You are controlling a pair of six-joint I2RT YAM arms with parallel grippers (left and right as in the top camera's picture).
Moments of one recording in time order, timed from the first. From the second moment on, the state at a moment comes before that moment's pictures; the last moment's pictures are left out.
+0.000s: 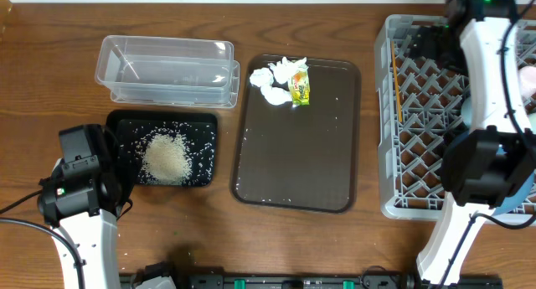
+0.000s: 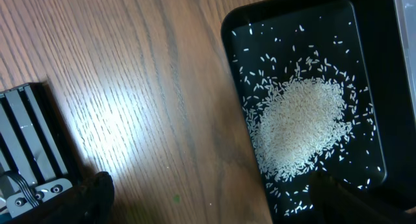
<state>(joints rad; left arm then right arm) 0.31 1.04 0.98 -1.21 -0.21 -0.92 -0.09 2.19 2.21 -1.34 0.18 0.36</state>
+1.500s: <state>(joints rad) -0.40 1.56 1.67 -1.33 0.25 -0.57 -0.15 2.19 2.21 -1.35 0.16 0.36</state>
